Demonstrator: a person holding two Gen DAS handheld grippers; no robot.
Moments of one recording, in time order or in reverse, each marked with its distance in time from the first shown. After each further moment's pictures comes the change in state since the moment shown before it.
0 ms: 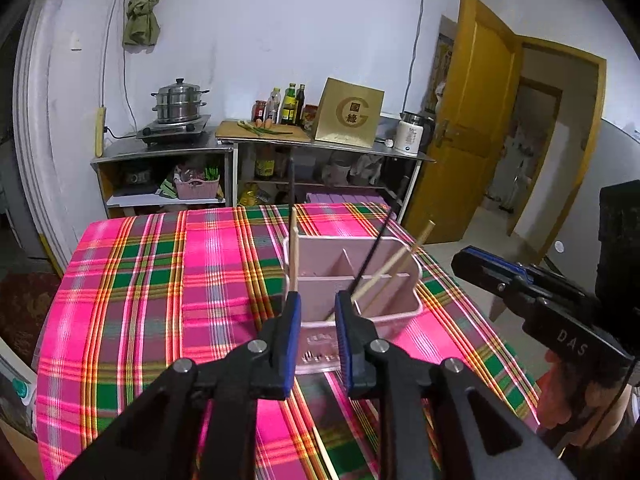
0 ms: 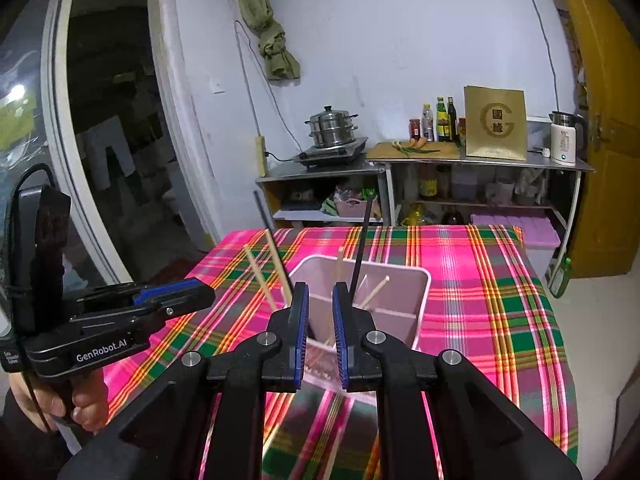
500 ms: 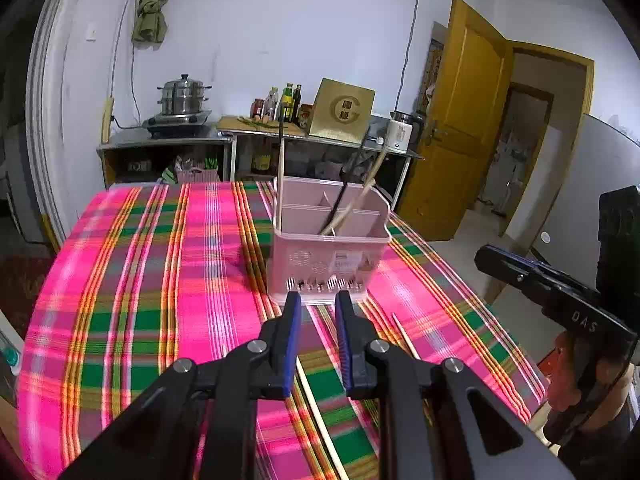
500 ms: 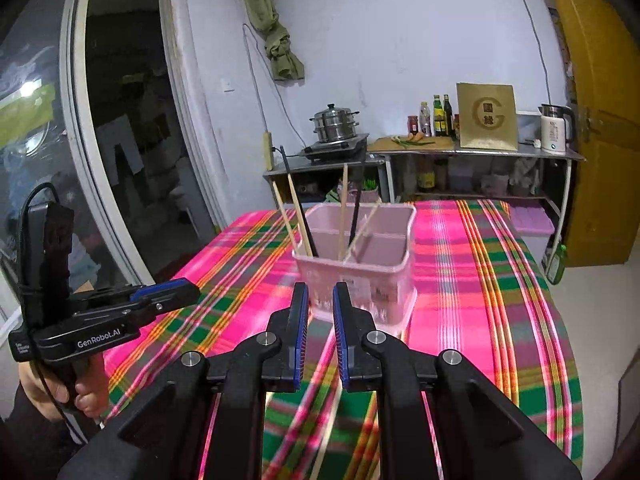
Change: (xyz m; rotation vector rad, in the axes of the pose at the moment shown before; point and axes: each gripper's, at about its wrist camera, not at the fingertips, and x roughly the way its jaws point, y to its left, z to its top) left arm -0.047 -0.013 -0.087 -0.025 -0.021 -0.020; right arm -0.066 0.006 -0.073 0.012 -0.005 0.008
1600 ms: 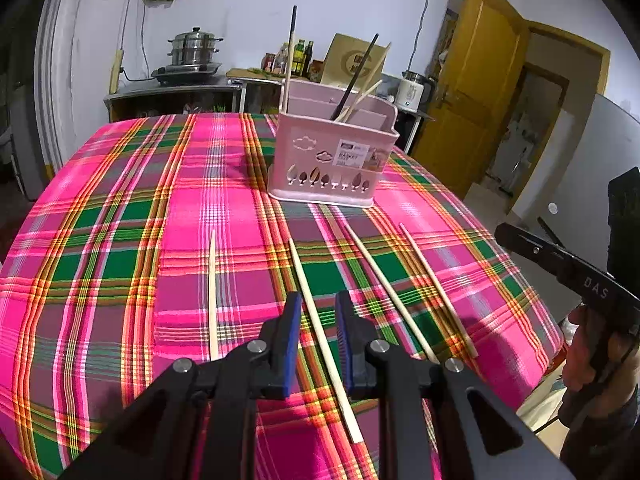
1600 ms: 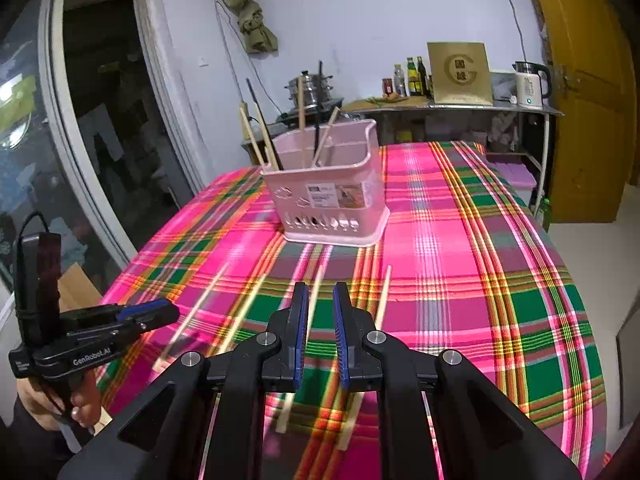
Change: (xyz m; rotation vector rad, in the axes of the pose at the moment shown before) left arm 0.018 -0.006 -0.086 -0.043 0.130 0.029; right arm -0.007 -0.023 -0.069 0.062 0.102 -0.059
